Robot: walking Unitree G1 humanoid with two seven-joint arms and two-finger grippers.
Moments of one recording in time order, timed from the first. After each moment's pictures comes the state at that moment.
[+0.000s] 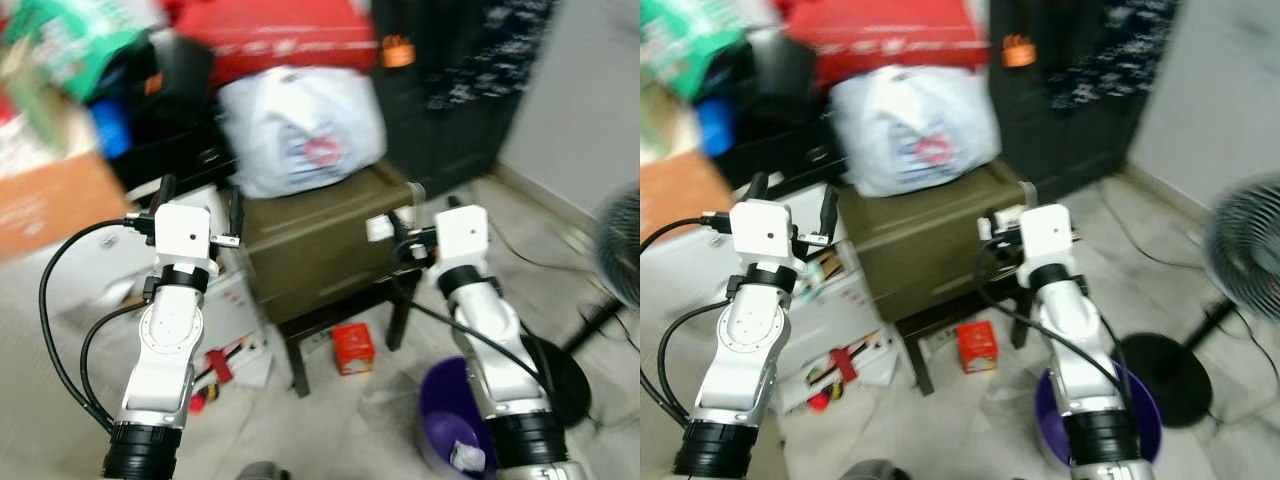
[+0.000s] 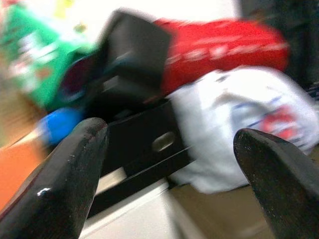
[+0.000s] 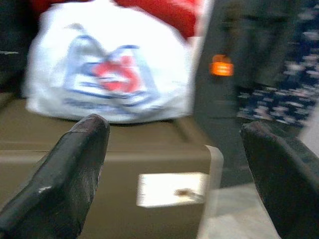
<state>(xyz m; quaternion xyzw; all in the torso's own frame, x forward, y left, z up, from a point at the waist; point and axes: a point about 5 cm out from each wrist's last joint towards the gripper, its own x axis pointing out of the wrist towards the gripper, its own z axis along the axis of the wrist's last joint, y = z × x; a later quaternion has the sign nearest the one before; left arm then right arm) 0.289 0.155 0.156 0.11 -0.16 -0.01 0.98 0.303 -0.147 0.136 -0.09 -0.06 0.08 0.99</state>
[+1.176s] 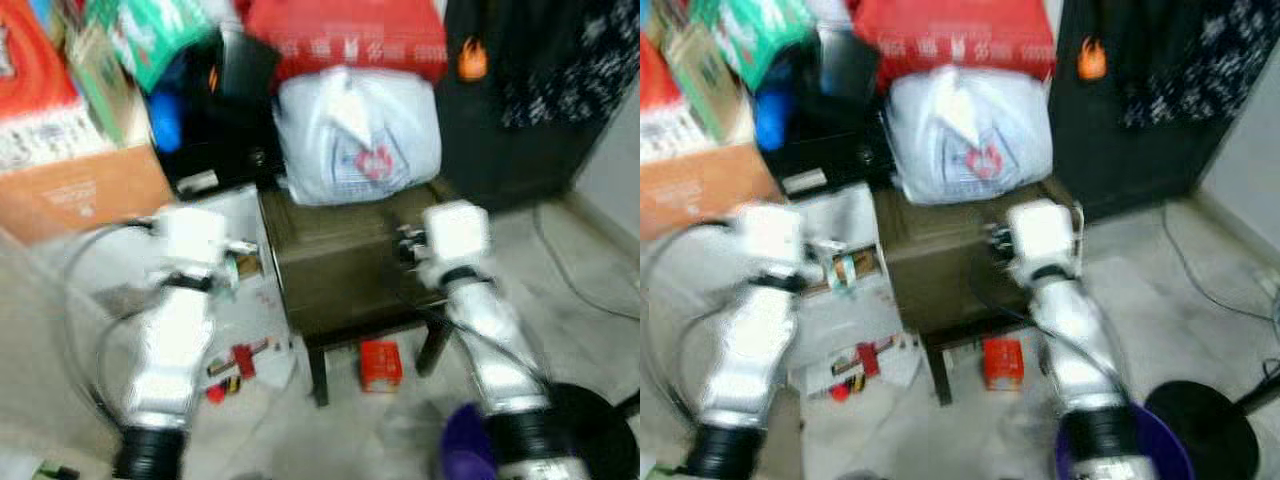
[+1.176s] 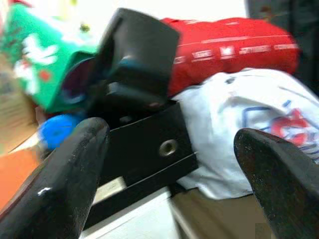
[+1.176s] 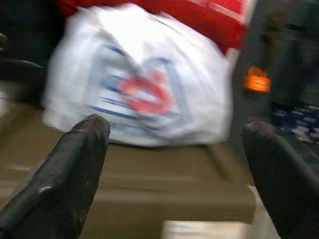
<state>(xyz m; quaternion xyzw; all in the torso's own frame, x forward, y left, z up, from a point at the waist) 0.286 0.135 0.152 0.09 -0.16 -0.07 0.98 0.306 -0.156 0.133 -0.11 -0.05 0.05 0.99</state>
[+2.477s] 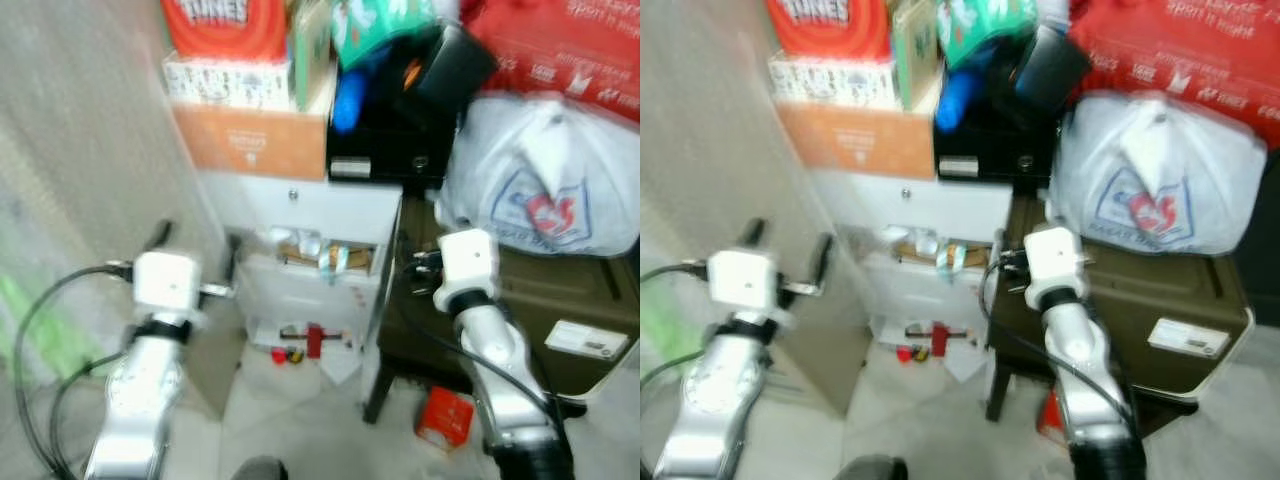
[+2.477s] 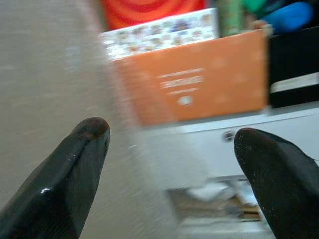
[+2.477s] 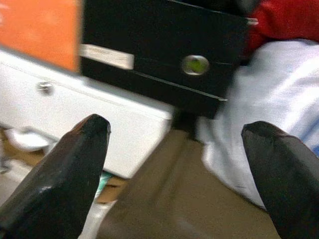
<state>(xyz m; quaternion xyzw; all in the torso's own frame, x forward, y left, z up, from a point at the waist) 0.237 0.170 0.127 0.09 -0.09 -0.04 0.99 0.274 -0.161 0.116 -0.13 -0.02 0.06 0.99</state>
